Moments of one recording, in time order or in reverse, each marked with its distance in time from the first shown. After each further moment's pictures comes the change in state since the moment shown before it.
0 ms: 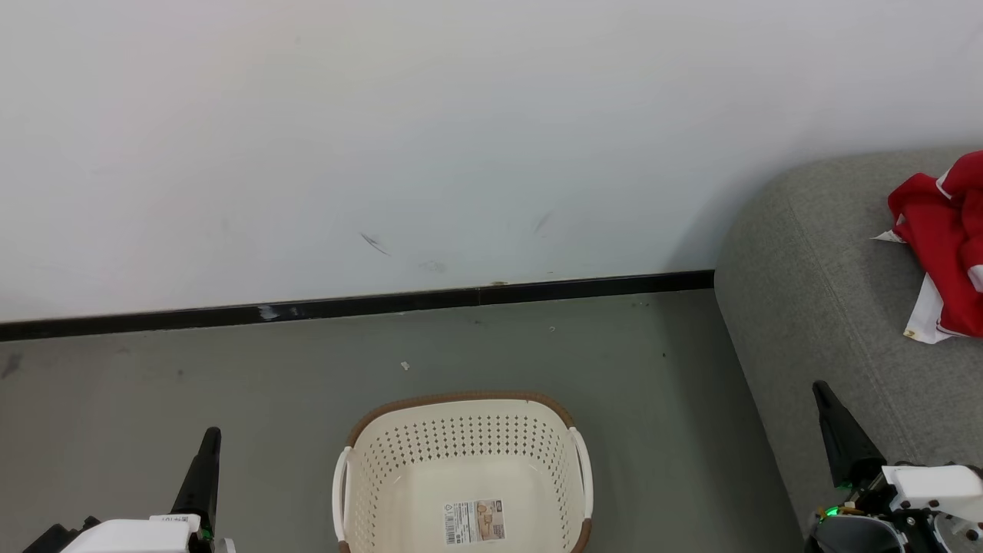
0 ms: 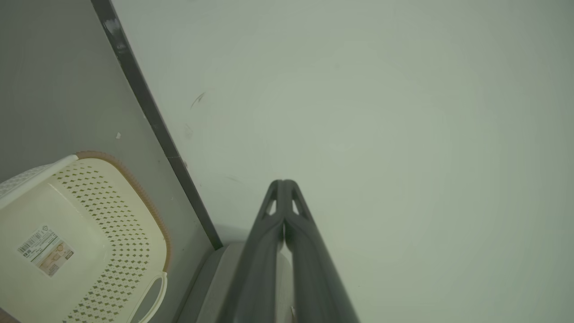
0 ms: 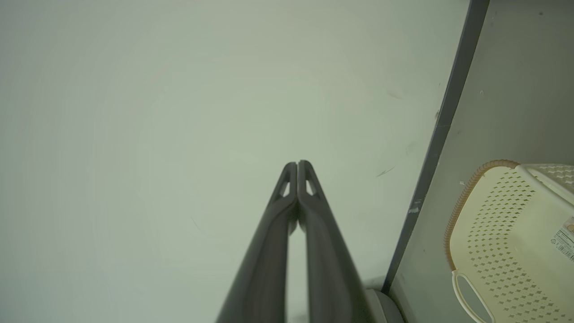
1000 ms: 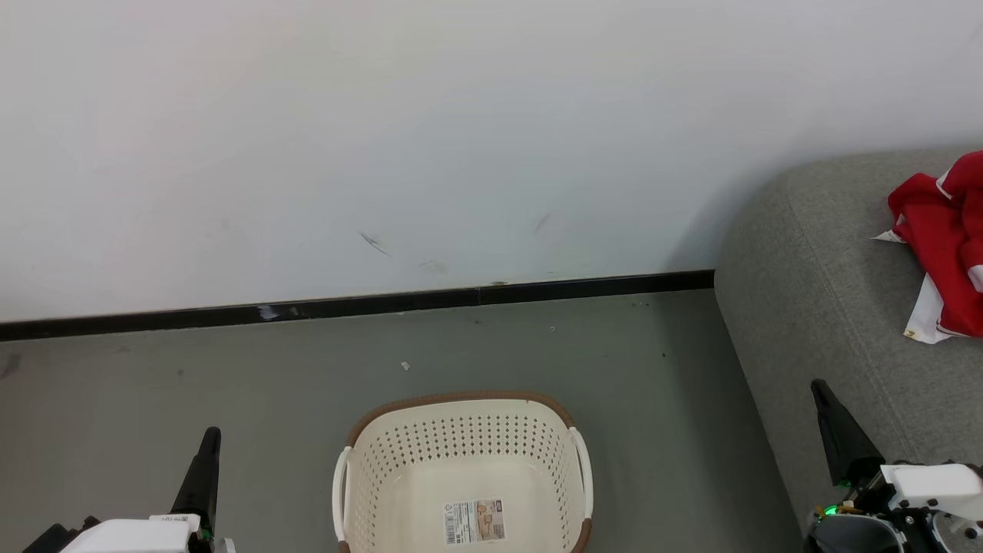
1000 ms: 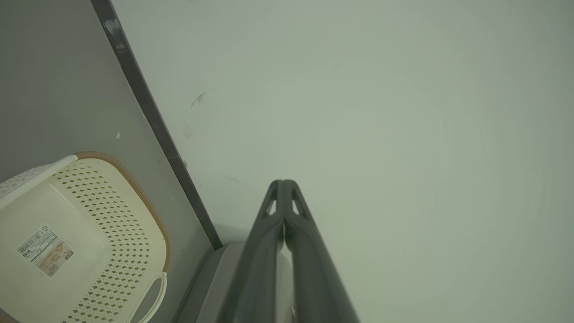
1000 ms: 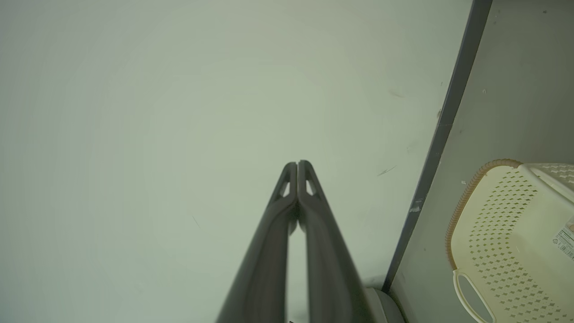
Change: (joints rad) left arm 0.000 0.000 0.001 0.000 0.000 0.000 0.001; right arm 0.000 0.000 0.005 -0.007 0.000 0.000 0.000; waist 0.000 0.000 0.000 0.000
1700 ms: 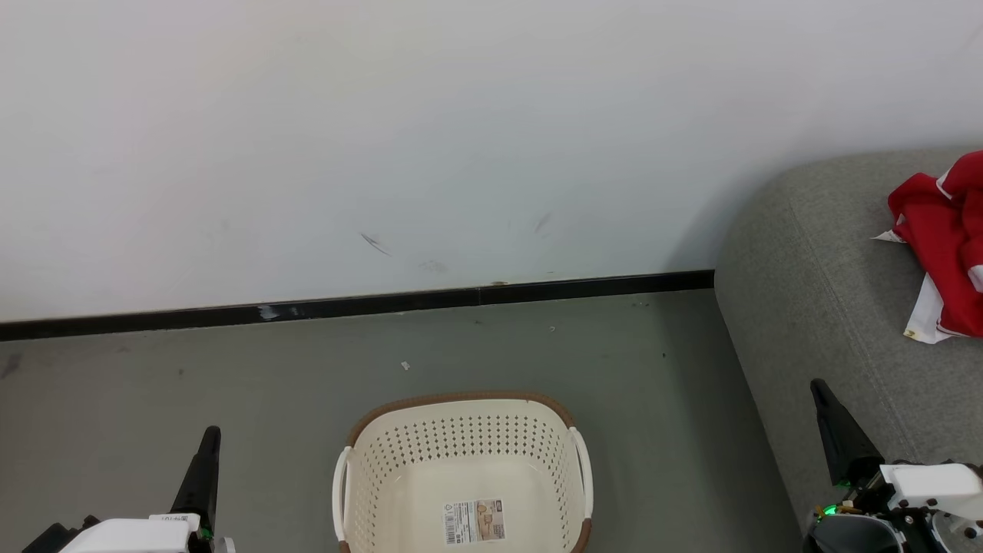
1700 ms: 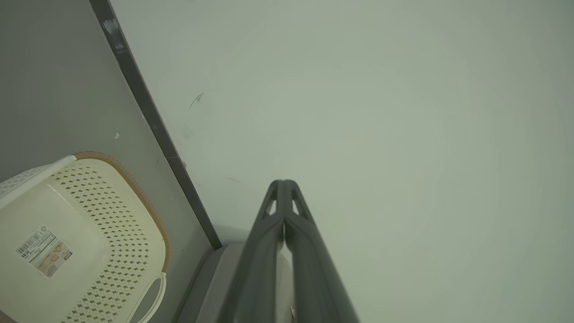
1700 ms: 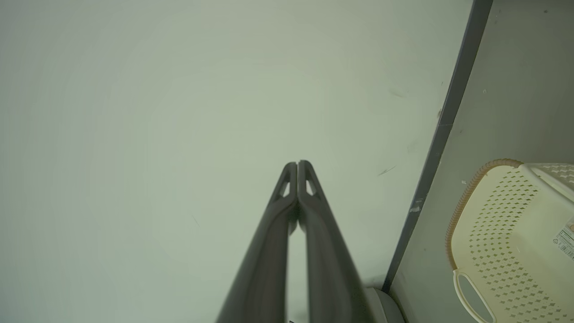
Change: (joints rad) left arm 0.000 0.000 0.000 -0.003 0.000 0.000 0.000; right arm 0.000 0.000 0.002 -0.001 0.000 0.000 -0.001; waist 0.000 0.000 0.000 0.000
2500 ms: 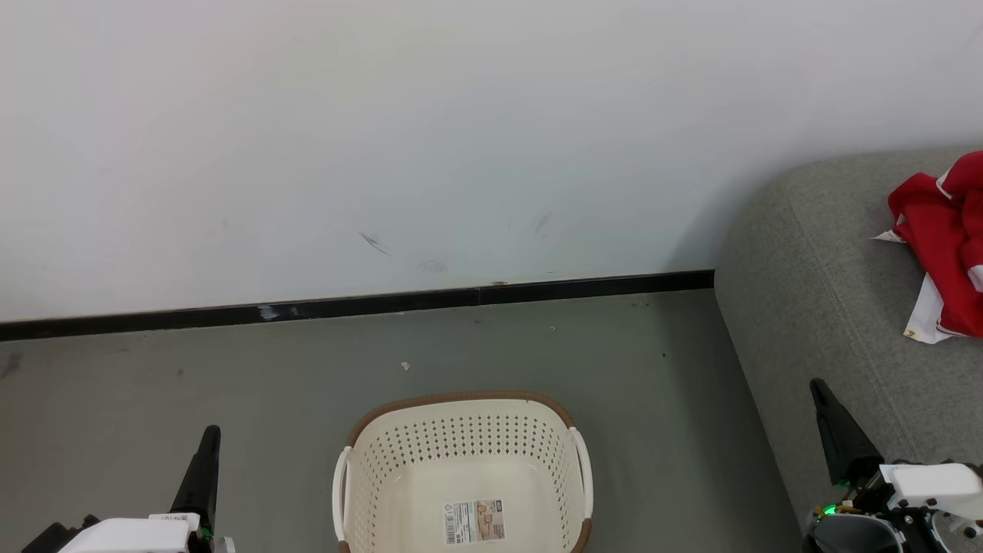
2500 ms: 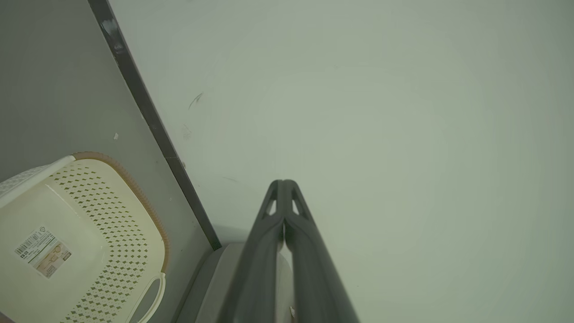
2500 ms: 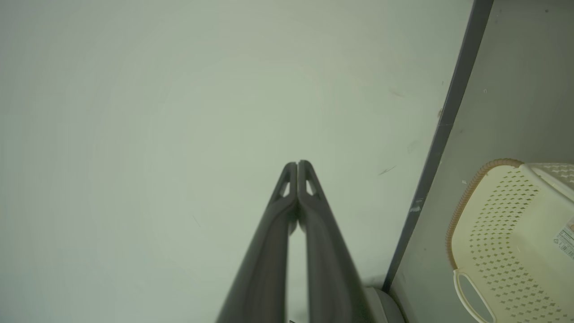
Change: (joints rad) left arm 0.000 0.000 0.000 -0.002 0.000 0.000 0.000; right arm 0.000 0.000 0.001 -0.001 0.000 0.000 0.000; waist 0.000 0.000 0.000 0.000
